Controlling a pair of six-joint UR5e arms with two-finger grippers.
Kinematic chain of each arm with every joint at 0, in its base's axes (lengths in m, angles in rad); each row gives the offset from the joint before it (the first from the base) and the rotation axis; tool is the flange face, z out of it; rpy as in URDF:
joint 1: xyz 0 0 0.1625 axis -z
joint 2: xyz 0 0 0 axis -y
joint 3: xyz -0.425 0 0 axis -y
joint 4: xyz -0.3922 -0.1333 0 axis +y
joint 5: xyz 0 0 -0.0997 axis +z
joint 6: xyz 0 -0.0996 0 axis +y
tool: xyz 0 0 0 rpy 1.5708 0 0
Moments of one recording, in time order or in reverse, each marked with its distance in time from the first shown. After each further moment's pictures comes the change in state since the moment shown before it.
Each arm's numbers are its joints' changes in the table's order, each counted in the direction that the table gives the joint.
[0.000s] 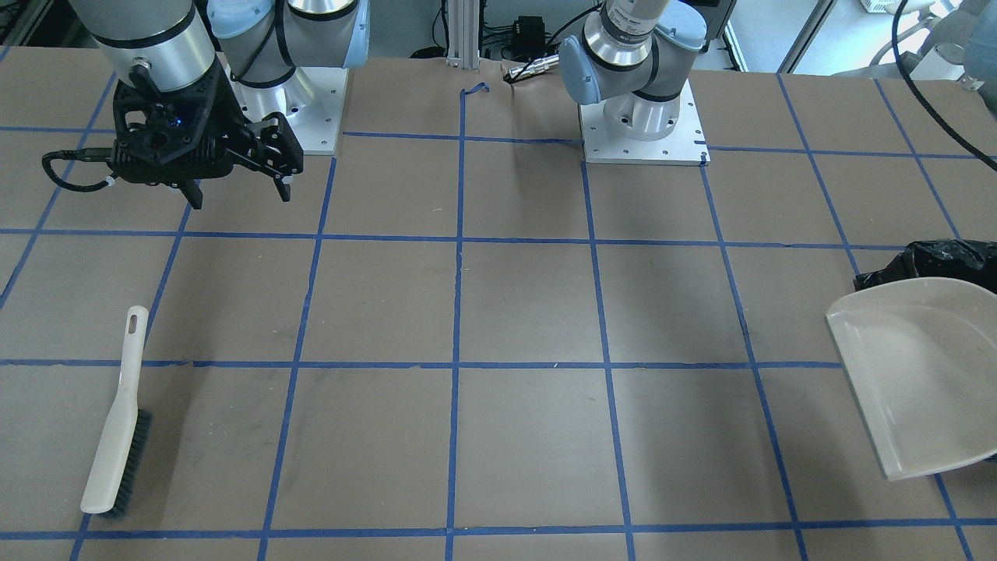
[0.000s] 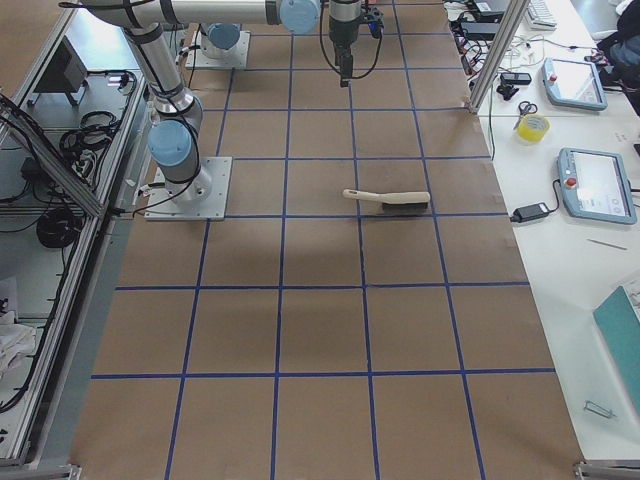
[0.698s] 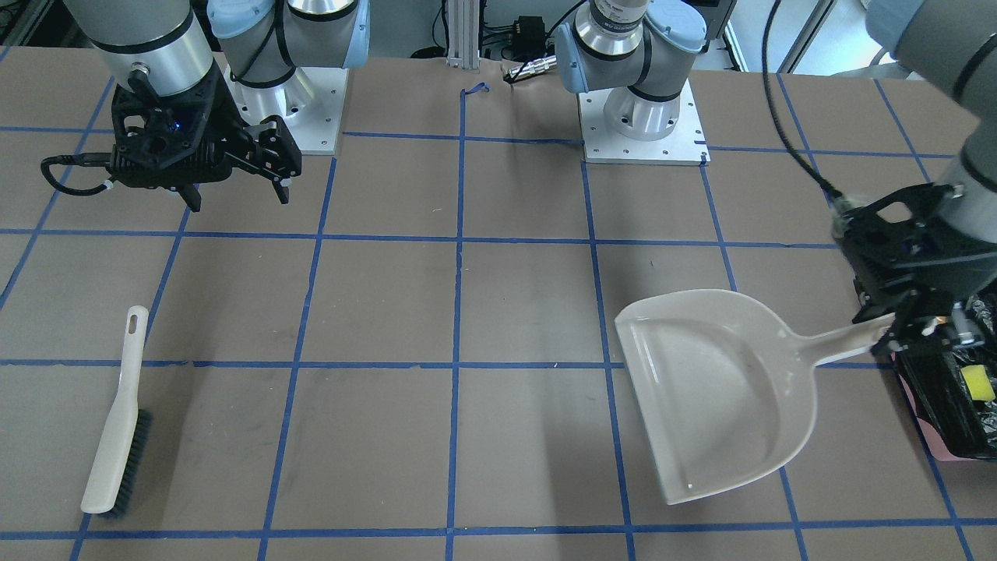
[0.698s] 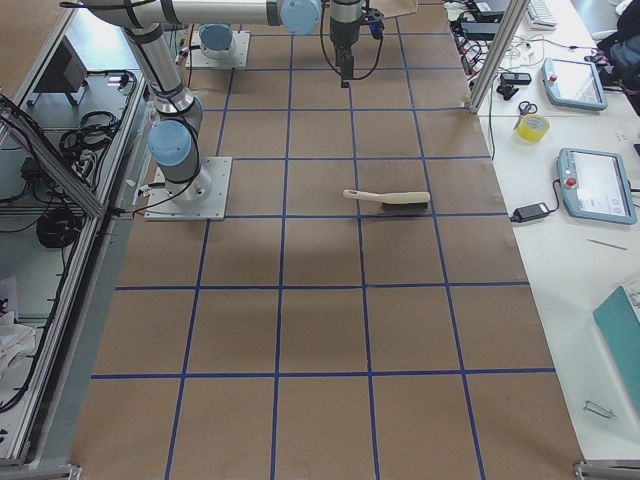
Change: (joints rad) left arm 0.211 -0.004 -0.012 0.222 0.286 0.391; right arm 0.004 0.005 0.000 0.000 0.002 0.011
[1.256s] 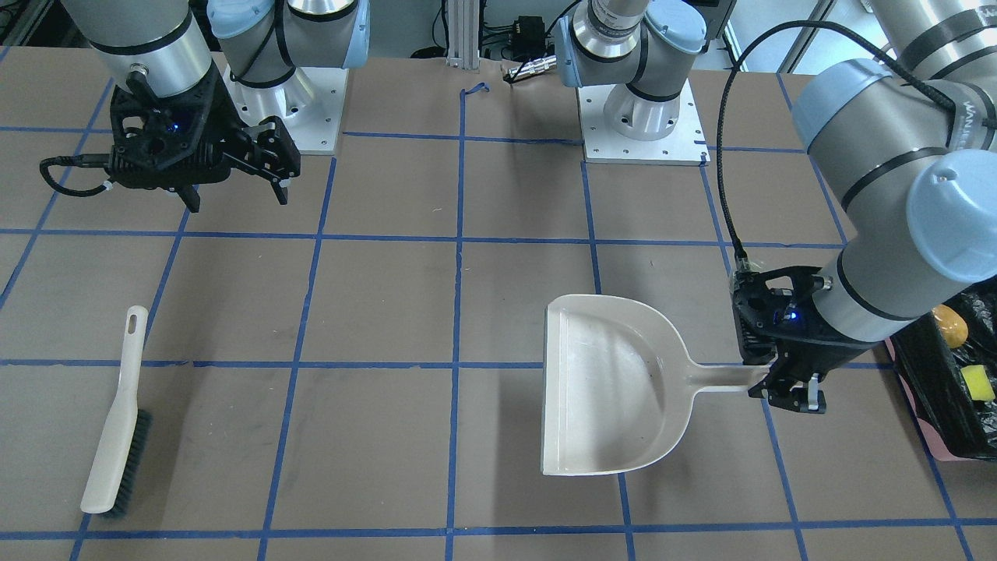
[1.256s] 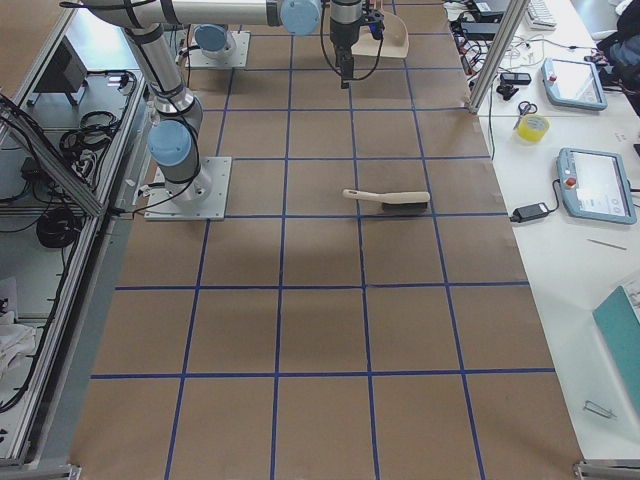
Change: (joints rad) left arm 0.049 -0.122 -0.014 -0.006 0.078 -0.175; right arm 0.002 0.001 0.000 0.001 0.000 0.000
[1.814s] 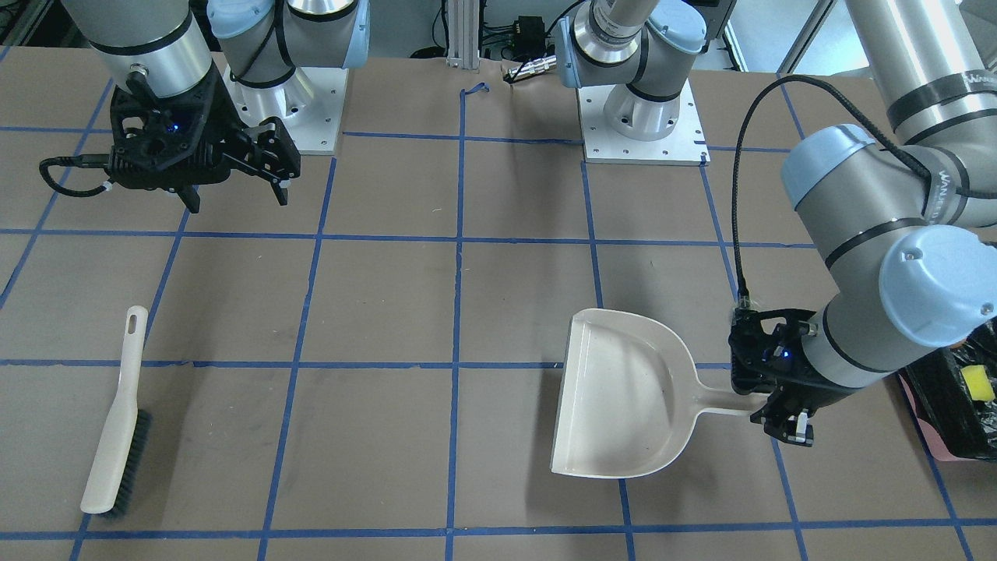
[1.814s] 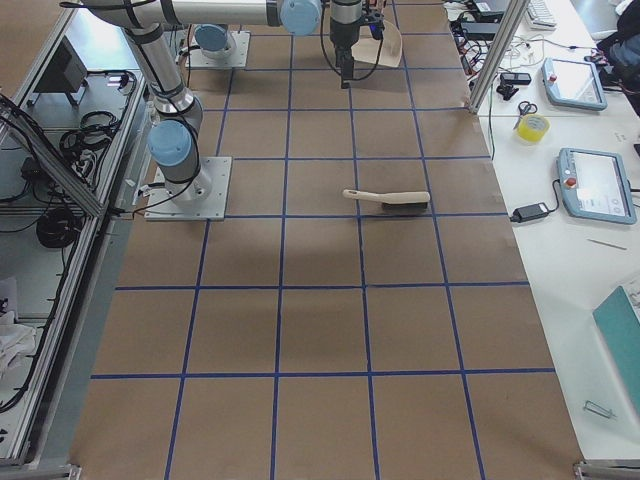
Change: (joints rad) left arm -0.003 -0.078 -0.009 -0.074 -0.056 -0.096; right arm 0.000 0.000 0.001 0.004 0.000 -0.004
